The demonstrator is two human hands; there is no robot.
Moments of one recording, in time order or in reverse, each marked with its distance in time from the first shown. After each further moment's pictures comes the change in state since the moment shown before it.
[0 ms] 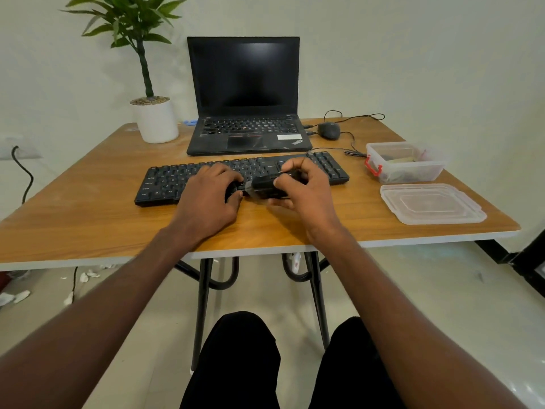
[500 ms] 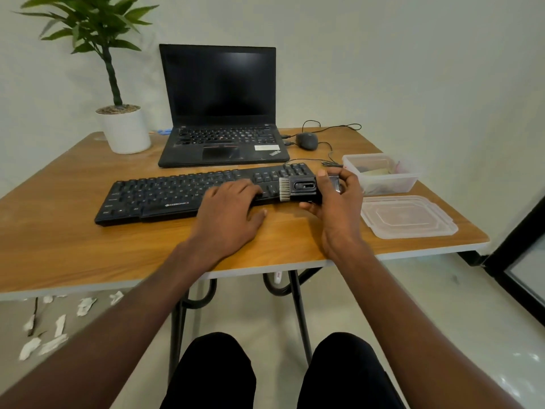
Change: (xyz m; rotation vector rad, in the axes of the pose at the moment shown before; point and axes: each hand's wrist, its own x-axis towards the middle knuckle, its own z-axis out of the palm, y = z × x) left_hand 0.024 0.065 0.034 0.017 -0.034 0.085; right_hand 0.026 0.008 -0.068 0.218 0.430 0.027
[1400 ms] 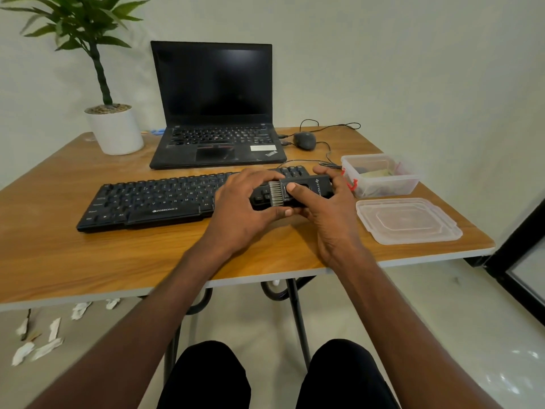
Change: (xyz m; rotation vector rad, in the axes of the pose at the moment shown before) left_hand 0.016 0.023 0.005 -0.566 0.054 -0.098; right_hand 0.000 0.003 -0.005 -0.017 -0.219 0.003
